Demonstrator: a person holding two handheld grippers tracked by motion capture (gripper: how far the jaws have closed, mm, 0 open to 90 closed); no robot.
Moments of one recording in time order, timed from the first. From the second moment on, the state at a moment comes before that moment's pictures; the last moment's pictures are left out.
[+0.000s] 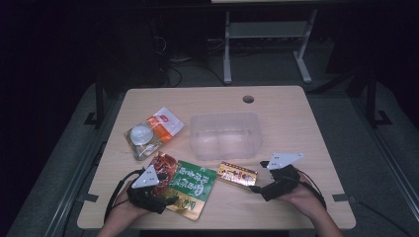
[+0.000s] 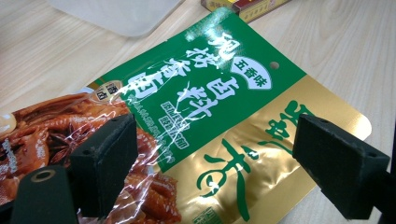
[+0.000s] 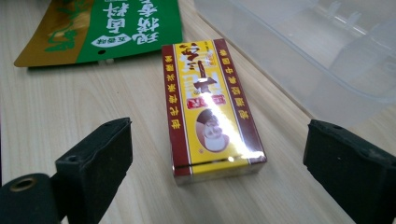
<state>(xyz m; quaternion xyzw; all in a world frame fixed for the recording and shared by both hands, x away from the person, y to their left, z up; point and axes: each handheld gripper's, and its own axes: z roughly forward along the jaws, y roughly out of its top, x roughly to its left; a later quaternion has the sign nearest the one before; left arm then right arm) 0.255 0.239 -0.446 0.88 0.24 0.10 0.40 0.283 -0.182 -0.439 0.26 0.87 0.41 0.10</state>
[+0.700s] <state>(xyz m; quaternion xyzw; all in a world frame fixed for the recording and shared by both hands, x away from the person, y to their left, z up) 0.252 0.237 -0.445 0.88 0.22 0.10 0.40 0.294 -0.161 -0.441 0.24 0.89 0.38 0.08</state>
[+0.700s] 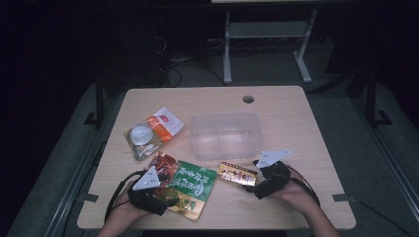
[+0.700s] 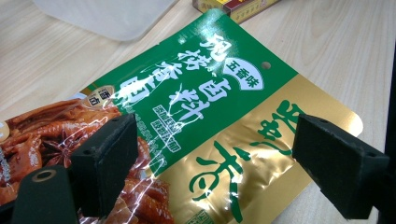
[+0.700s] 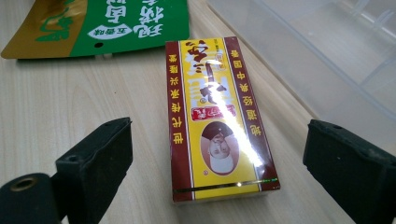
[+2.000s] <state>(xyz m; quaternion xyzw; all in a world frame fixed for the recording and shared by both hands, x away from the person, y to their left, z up) 0.254 0.236 -0.445 0.88 0.22 0.10 0.40 0.299 -0.162 -0.464 0.25 0.91 0.33 0.05</state>
